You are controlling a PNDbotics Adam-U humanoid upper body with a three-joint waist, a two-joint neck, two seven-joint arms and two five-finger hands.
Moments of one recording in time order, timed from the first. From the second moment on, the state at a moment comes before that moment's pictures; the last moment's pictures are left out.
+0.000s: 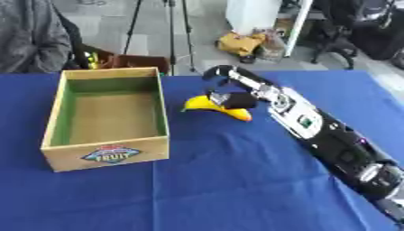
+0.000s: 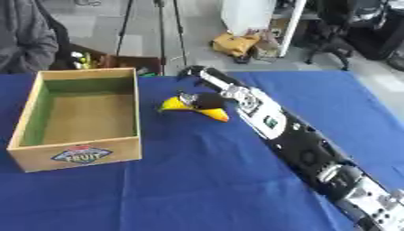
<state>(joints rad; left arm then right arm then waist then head) -0.27 0.13 -0.09 -1.78 0.25 0.00 -0.25 -0.59 -0.83 0.14 -1.19 0.36 -0.13 0.13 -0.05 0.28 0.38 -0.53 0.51</state>
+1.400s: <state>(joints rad) -0.27 0.13 -0.09 -1.78 0.25 0.00 -0.26 -0.64 -0.79 0.17 -1.04 0.62 -0.15 0.06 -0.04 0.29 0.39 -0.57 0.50</state>
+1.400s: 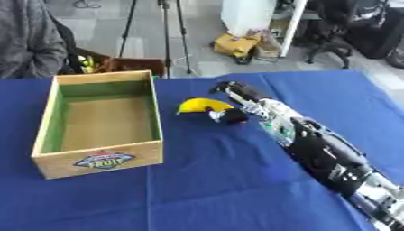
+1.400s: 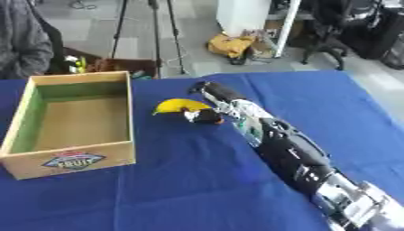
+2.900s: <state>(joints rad) -0.27 0.13 -0.10 -1.78 0.25 -0.01 -0.27 -0.65 -0.78 0.17 -1.02 0.70 -0.11 -0.04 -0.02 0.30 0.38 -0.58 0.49</state>
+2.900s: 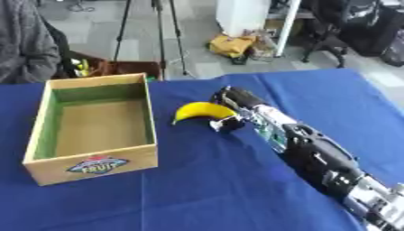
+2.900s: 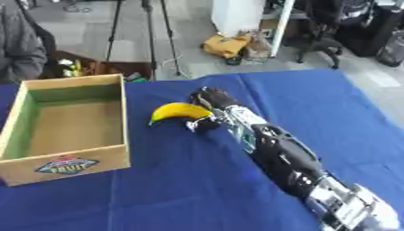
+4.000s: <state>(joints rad) -0.26 0.13 -0.09 -1.78 0.25 -0.01 -0.26 -0.62 -0.84 0.13 -1.20 0.55 -0.03 -0.07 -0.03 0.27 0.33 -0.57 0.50</state>
